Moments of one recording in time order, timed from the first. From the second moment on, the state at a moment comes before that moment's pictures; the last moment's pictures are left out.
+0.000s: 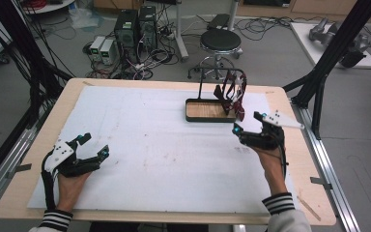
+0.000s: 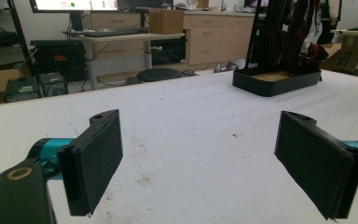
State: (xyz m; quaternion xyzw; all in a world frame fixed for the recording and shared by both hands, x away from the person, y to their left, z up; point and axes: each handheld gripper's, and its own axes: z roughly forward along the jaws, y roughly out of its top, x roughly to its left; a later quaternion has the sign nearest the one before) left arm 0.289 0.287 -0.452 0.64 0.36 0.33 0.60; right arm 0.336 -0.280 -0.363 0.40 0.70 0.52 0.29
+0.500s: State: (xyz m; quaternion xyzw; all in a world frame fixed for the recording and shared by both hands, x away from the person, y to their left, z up) left arm 0.288 0.288 -0.453 0.63 0.36 0.33 0.60; right arm 0.267 -0.287 -0.437 0.37 0.63 0.58 0.35
